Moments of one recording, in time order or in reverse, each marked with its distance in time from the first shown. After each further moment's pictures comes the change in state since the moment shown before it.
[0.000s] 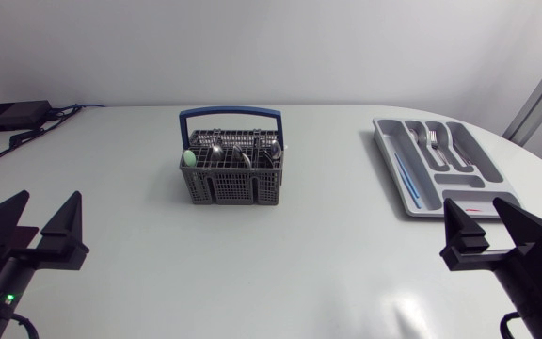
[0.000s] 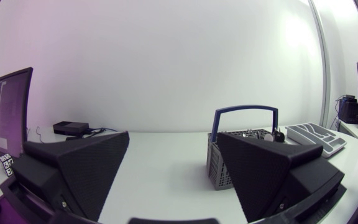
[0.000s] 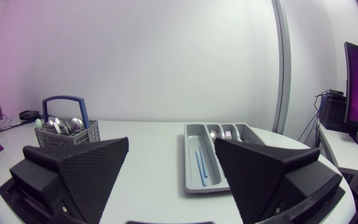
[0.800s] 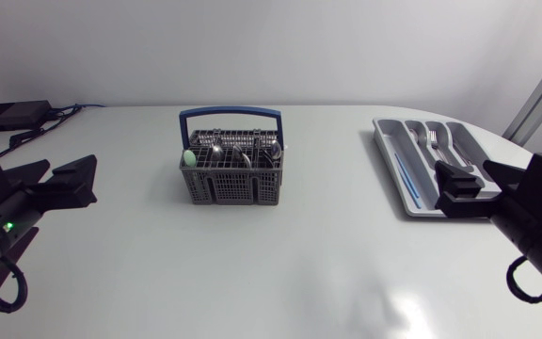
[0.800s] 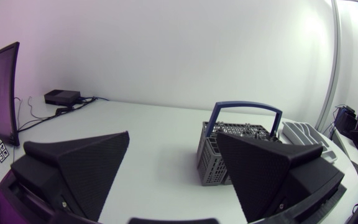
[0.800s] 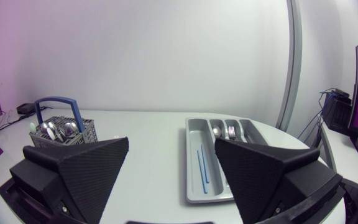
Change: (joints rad) left arm -0.030 0.546 0.327 -0.040 -0.013 -0.135; right arm 0.020 0.502 0.264 0.097 0.016 -0.003
